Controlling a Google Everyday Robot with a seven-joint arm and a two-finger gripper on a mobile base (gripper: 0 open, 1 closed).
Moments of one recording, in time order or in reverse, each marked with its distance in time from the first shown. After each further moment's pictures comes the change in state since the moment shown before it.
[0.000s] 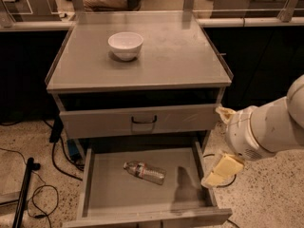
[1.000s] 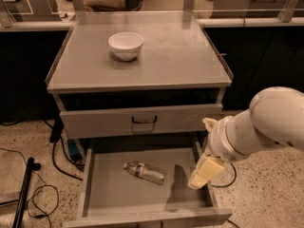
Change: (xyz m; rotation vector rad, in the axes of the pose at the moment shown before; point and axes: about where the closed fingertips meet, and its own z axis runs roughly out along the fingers) arm 0.013 0.002 0.065 -0.062 0.024 0.039
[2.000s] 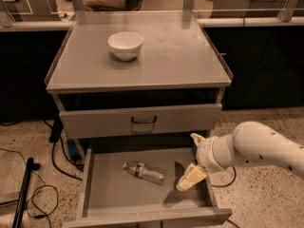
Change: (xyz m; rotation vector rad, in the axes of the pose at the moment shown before) arm 0.034 -0.014 0.127 -0.035 -0.162 0.050
